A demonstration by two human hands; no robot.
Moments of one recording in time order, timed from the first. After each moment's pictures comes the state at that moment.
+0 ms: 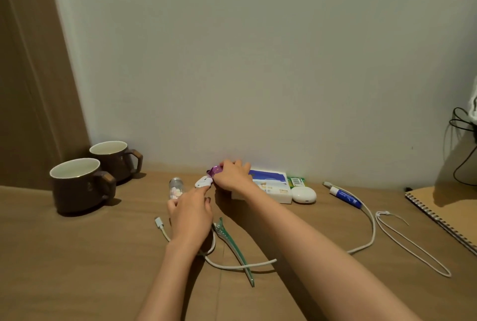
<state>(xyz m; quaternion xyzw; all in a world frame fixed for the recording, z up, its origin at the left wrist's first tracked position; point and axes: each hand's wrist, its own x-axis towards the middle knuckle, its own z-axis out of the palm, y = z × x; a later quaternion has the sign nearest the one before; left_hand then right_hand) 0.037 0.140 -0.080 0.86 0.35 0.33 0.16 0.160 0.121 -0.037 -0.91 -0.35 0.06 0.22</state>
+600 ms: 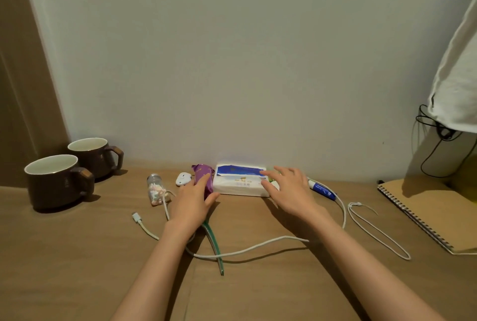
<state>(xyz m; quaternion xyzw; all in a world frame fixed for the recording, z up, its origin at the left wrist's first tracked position) 0.065 0.131 -0.080 0.92 0.27 0.22 0.17 0.221 -0.052 -0.055 -0.90 -0.39 -0.09 0.16</state>
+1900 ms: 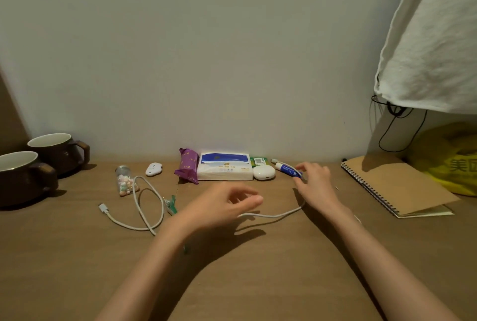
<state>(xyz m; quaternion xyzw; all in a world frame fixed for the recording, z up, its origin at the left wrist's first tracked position) 0.058 0.004 -0.027 0.93 0.01 0.06 0.35 0.252 -0.167 -0.068 -0.92 -0.24 -0.14 0.28</state>
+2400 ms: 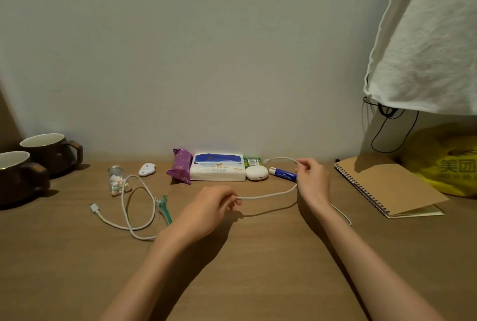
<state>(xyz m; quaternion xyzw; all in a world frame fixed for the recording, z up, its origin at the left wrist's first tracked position) 0.059 -0.003 -0.040 0.94 0.05 0.13 0.30 0.249 -0.164 -0.061 -0.84 -0.14 -0.16 0.49</state>
